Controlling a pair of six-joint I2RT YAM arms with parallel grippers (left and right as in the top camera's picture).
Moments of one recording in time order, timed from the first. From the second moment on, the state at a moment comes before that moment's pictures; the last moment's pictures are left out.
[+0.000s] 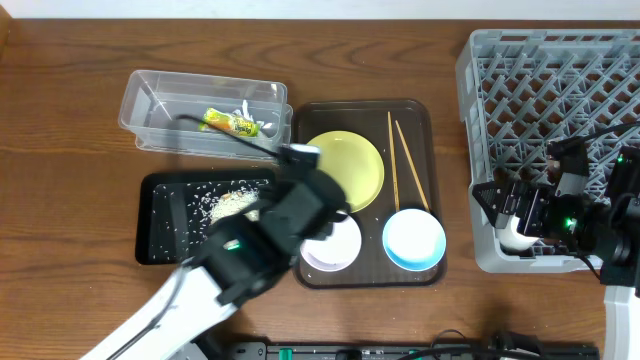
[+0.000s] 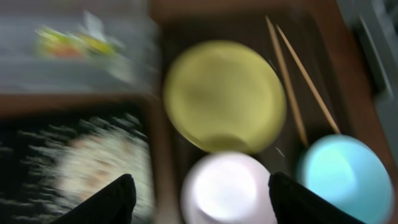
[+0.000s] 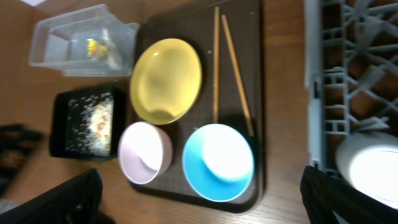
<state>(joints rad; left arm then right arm) -0.82 1.14 1.13 -0.91 -0.40 -0.61 -0.25 1.02 1.20 -1.22 -0.58 0.02</state>
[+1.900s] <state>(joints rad) -0.34 0.29 0.52 -0.38 -0.06 0.02 -0.25 1.02 1.20 -1.22 -0.52 0.02</state>
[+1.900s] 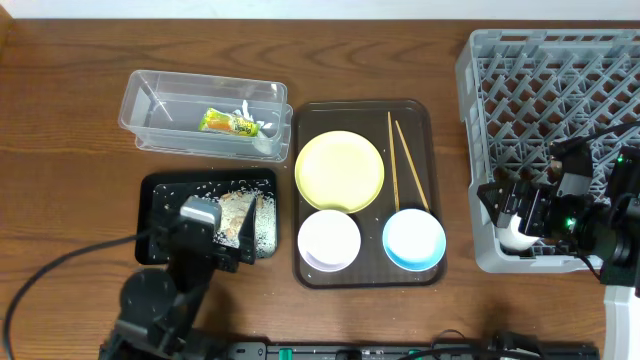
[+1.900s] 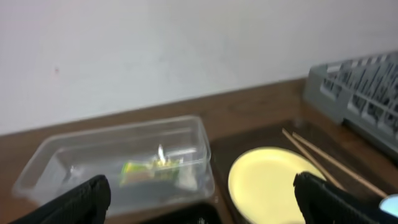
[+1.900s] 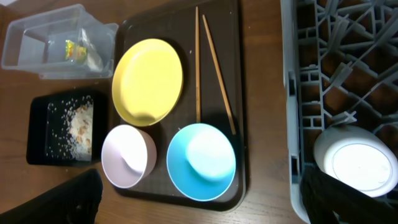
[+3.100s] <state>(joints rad) -0.38 0.01 0.04 -0.14 -0.05 0.02 -0.25 1.02 1.20 -1.22 -0.52 0.02</state>
